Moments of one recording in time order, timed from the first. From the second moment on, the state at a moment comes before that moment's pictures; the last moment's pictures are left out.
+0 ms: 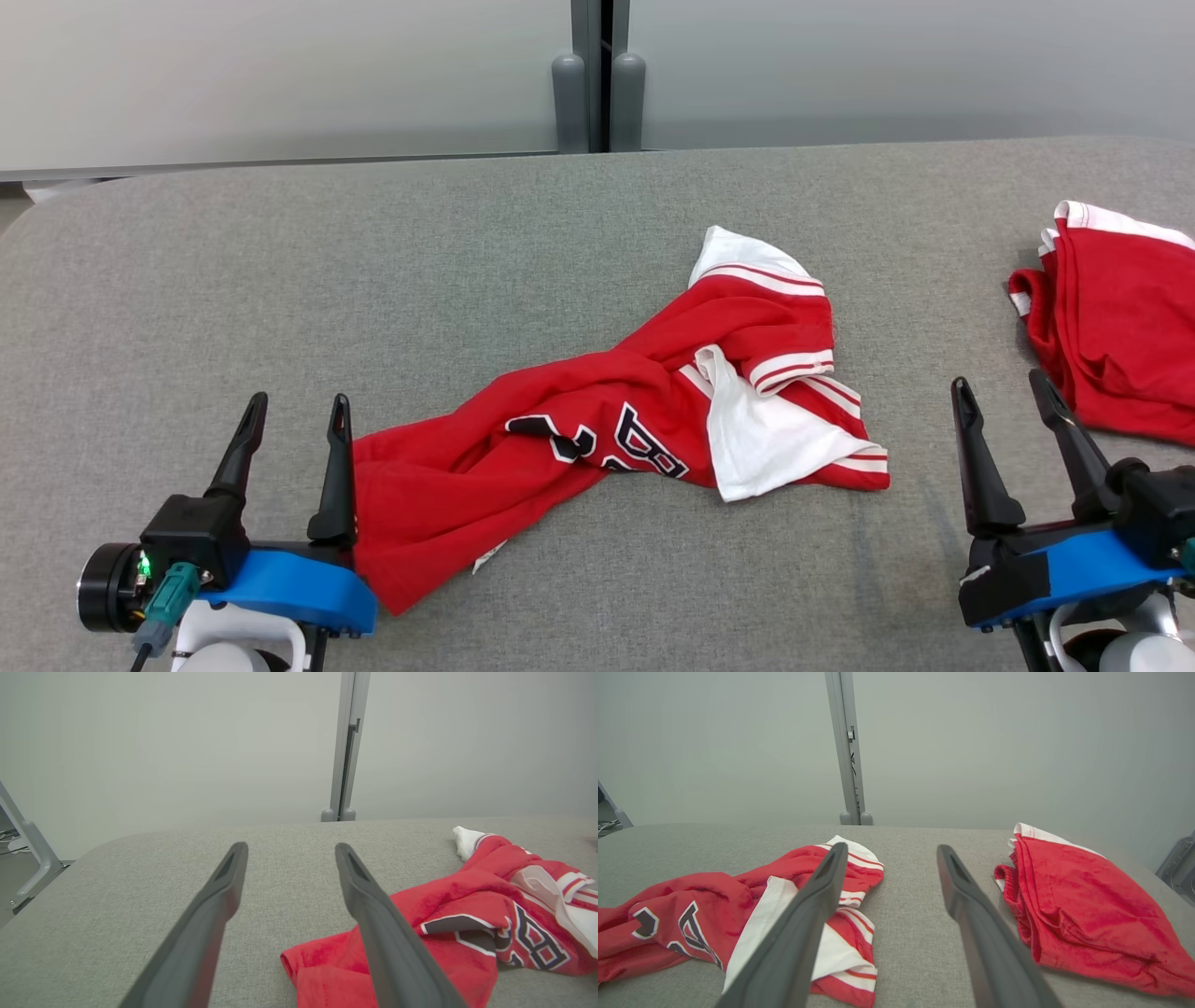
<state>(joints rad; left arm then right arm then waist) -0.12 0.41 -0.41 0.05 -0.48 0.23 -0.18 -0.04 -0.07 -0.07 -0.07 0.12 0.13 -0.04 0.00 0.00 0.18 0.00</state>
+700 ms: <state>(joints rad) -0.18 0.44 -0.43 0.12 -0.53 0.19 -0.03 -0.03 -0.05 -0.06 -0.12 0.13 0.13 -0.01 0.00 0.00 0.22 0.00</state>
